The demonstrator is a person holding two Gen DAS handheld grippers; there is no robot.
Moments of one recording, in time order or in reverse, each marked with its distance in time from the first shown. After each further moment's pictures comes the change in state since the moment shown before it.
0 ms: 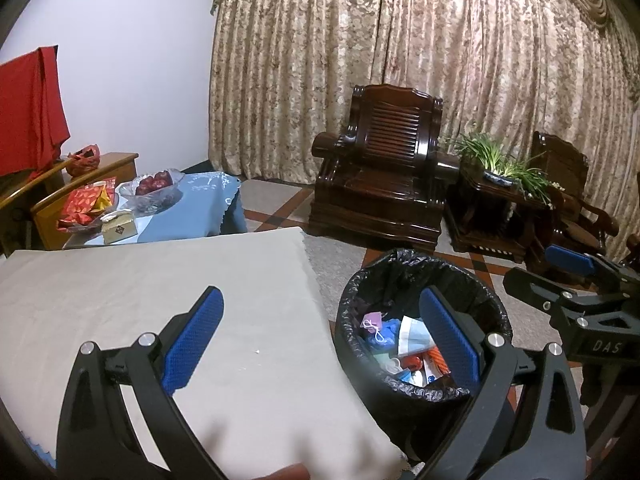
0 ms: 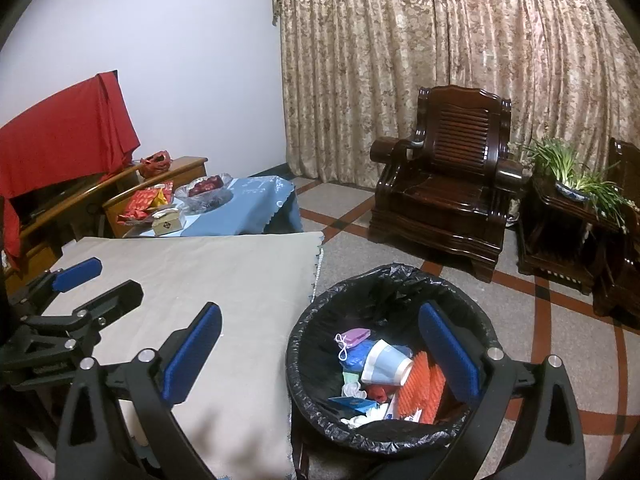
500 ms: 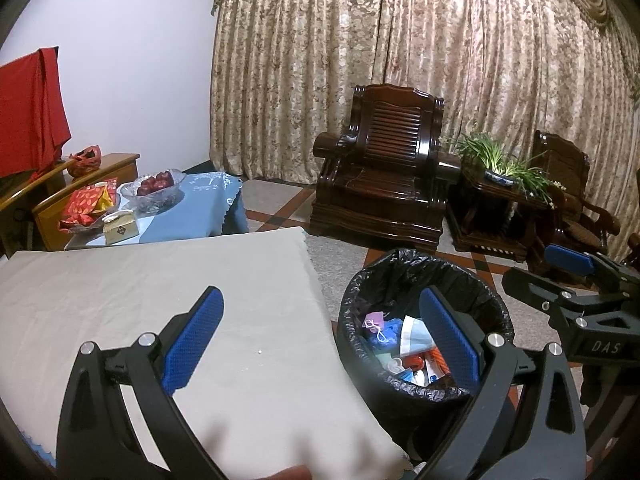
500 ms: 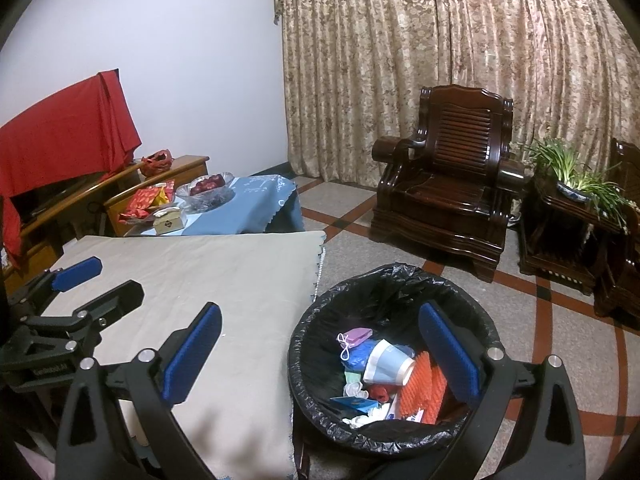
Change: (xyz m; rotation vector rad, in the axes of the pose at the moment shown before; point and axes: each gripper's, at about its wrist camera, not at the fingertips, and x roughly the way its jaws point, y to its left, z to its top) left arm -0.002 0.003 0.002 0.001 0.000 0.004; right arm 0.000 0.002 0.000 0.000 0.000 0.000
